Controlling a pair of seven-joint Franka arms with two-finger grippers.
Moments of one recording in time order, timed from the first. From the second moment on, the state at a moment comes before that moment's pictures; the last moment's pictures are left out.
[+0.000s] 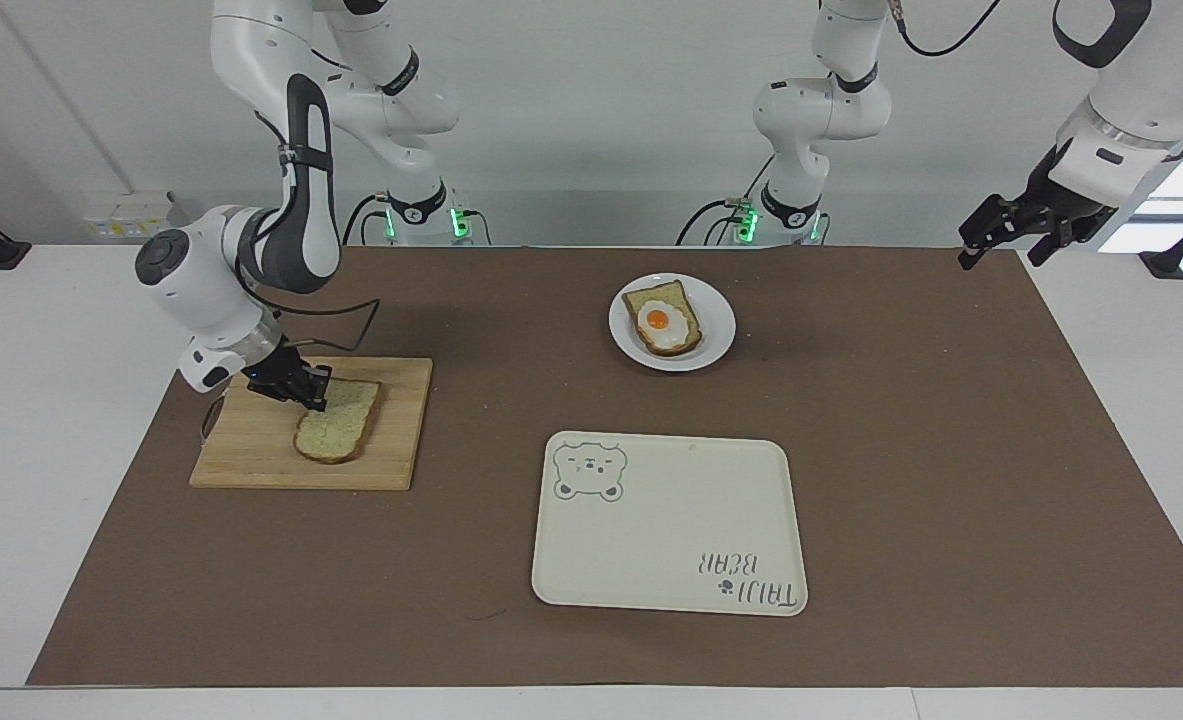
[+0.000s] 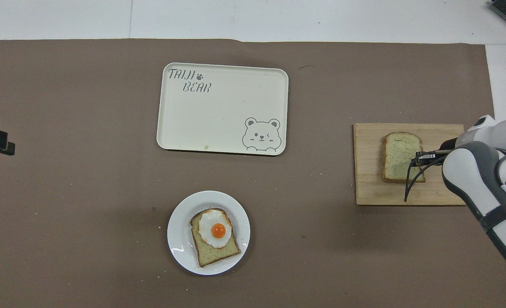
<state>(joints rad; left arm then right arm) -0.07 -0.01 0.12 -1.55 -0.03 1.48 0.02 -0.04 0.18 -0.14 -2.08 0.22 2.19 -0.30</state>
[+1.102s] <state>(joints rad) -0.07 -0.01 0.12 -1.55 -0.03 1.48 0.02 -0.03 0.12 0.02 -1.95 0.22 2.04 -0.40</state>
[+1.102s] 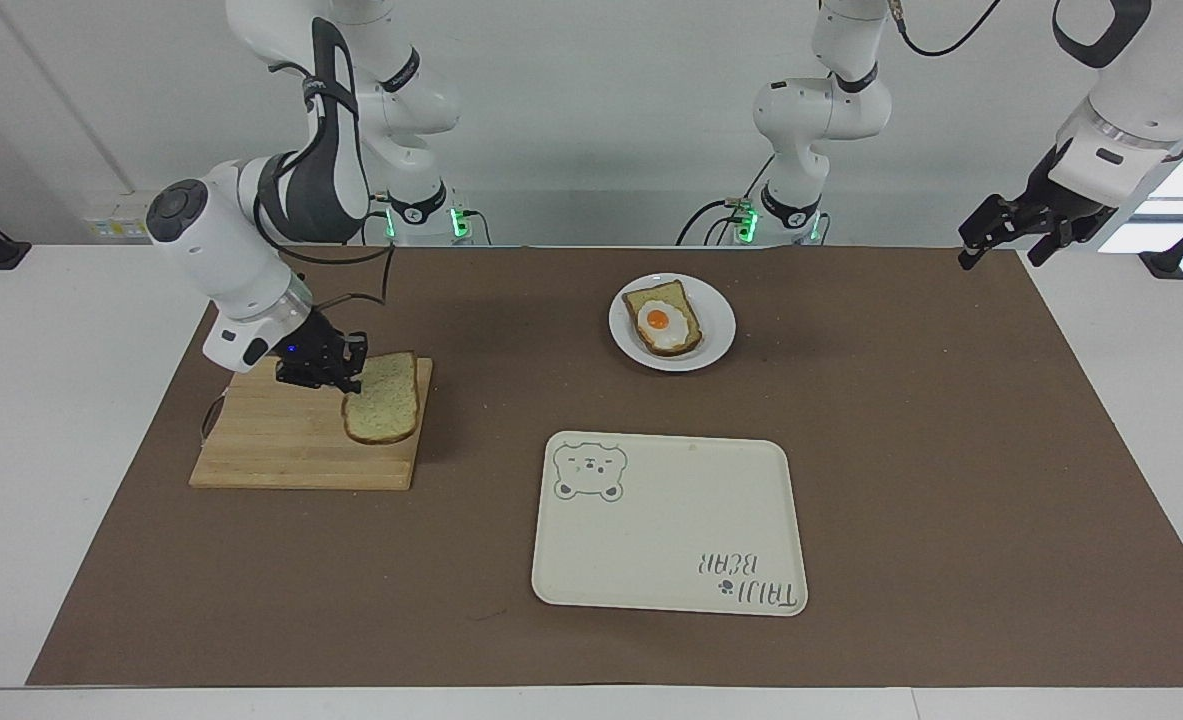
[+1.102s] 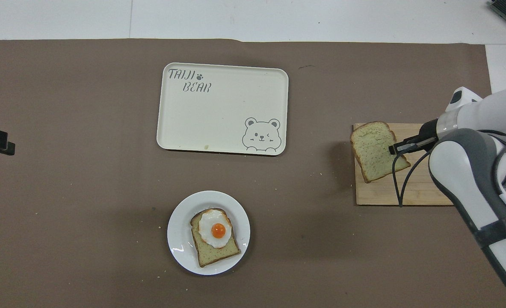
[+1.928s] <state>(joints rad) -0.07 -0.01 0.12 -1.55 -0.03 1.48 0.02 0.21 0.12 0.08 -1.96 0.22 2.04 0.06</state>
